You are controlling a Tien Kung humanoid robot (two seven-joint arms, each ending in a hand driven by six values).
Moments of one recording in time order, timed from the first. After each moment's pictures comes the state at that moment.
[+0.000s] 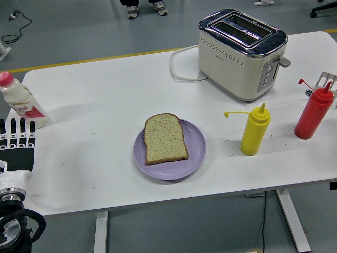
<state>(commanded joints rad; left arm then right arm) 0.00 0.00 -1.69 -1.55 0.08 0.11 -0.07 -0.13 -0.42 1.56 1.65 -0.25 -0.30 0.42</state>
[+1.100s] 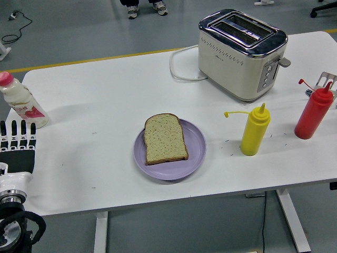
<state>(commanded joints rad) 0.01 0.00 -1.69 -1.55 0.07 0.11 -0.07 -0.06 -0.39 1.72 1.49 0.07 -0.15 0.23</state>
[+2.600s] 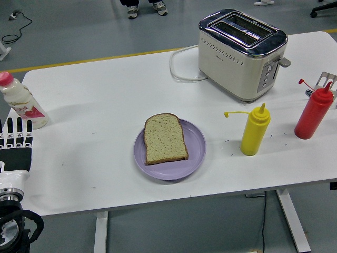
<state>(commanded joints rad) 0.00 0.00 -1.70 -1.56 0.08 0.11 -0.07 -0.04 -0.38 1.76 1.45 0.03 -0.15 0.20</state>
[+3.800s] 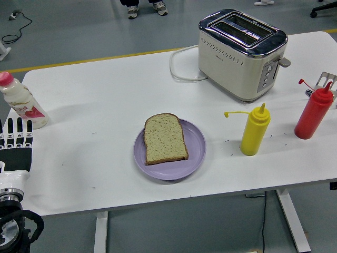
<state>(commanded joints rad) 0.01 0.00 -1.70 -1.56 0.08 0.11 -0.07 -0.04 -0.38 1.76 1.43 0.03 -0.16 0.18</state>
